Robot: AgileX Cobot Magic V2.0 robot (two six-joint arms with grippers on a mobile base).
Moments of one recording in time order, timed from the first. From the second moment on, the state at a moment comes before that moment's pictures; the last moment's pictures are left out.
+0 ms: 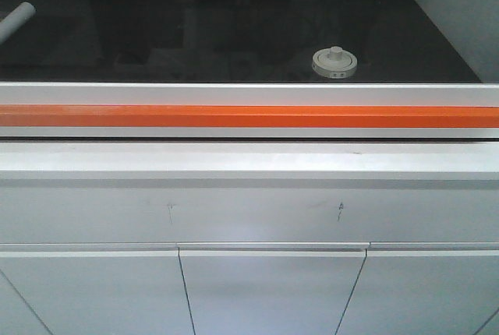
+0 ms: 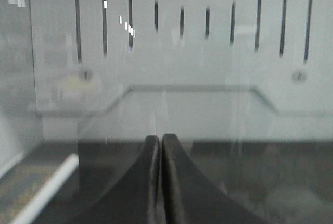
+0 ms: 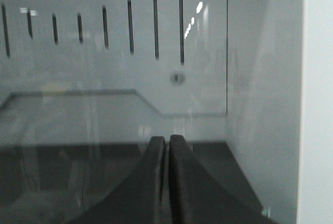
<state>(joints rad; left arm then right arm) -0.01 0.72 -0.75 0.01 -0.06 -0.02 -0.01 0.70 -0.71 -0.18 -0.07 0.18</state>
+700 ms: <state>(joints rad) -0.01 1.05 -0.56 0.00 -0.13 -0.02 -0.01 0.98 -0.46 -0.18 -0.26 0.25</state>
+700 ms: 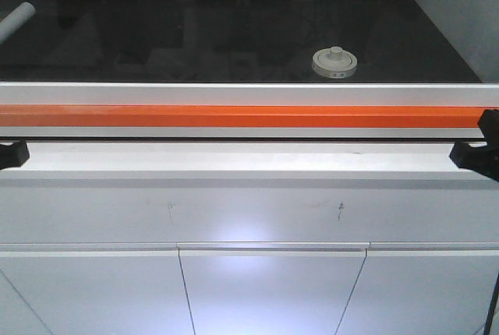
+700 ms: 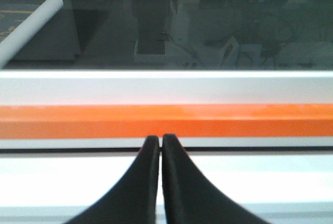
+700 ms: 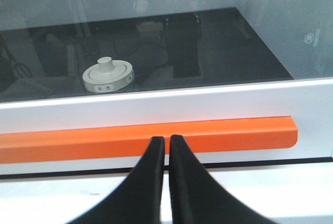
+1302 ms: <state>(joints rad) -0.01 1.05 -0.24 0.04 -0.73 -0.01 -0.01 1.12 -0.31 -0.30 -0.63 0.20</state>
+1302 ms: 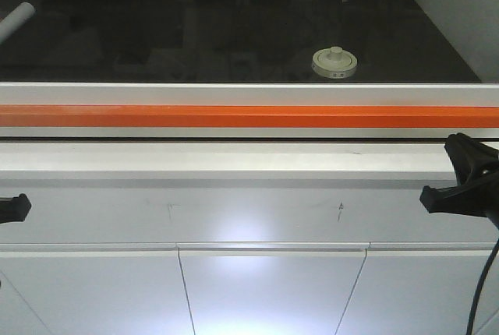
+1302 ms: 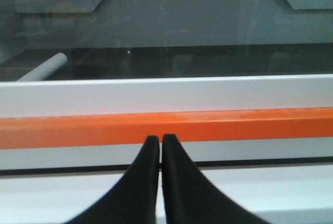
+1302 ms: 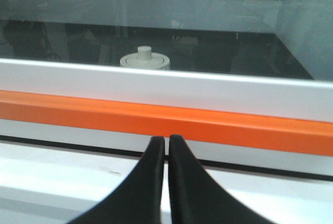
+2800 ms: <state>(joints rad) -0.01 1.21 -0.24 0.06 -0.96 0.03 -0.01 1.74 -0.44 -0.16 -1.14 0.03</state>
